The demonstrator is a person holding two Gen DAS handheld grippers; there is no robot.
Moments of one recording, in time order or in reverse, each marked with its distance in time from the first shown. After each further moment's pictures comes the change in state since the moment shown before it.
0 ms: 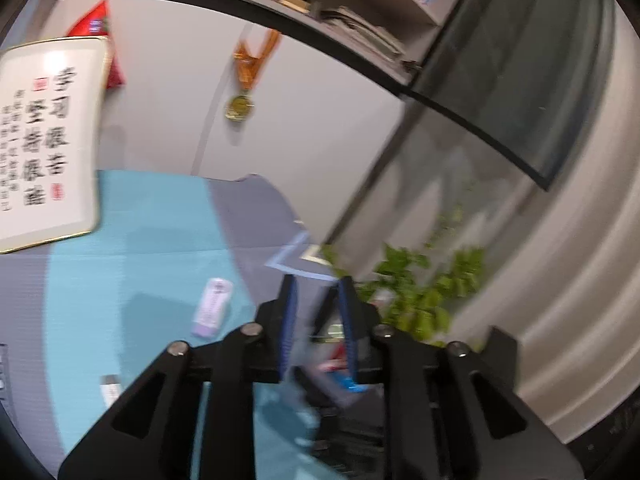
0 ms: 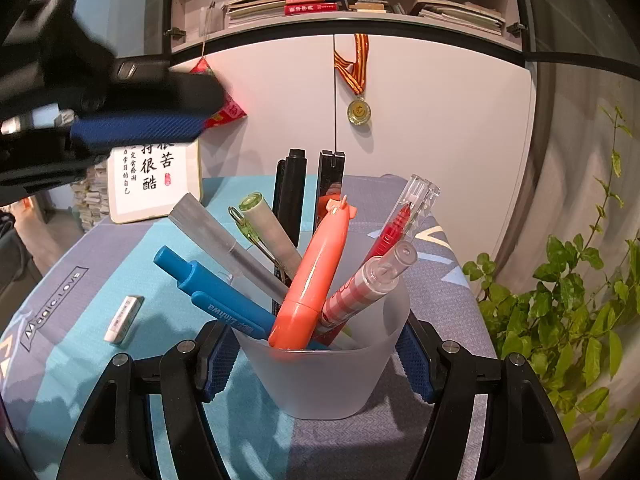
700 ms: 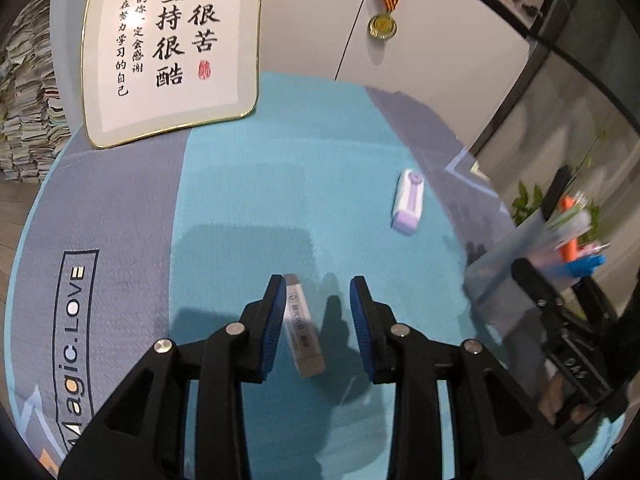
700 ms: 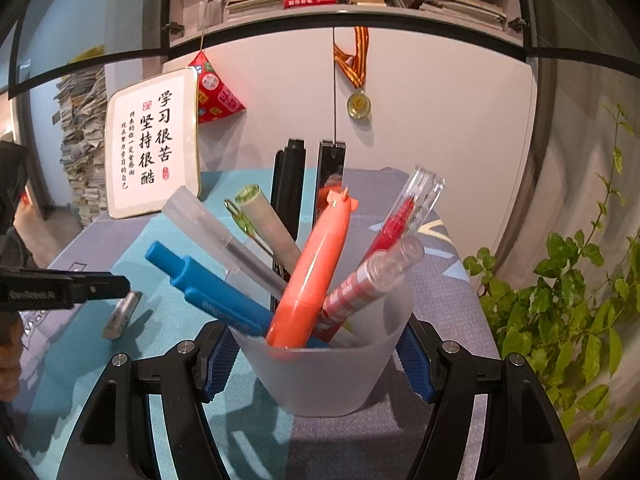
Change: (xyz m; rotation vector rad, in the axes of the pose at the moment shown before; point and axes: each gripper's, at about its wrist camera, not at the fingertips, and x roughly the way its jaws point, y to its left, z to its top) left arm 0.003 0.103 -0.063 -0.053 0.243 0.384; right arm 0.002 0.000 -0.002 -0.003 0.034 0.004
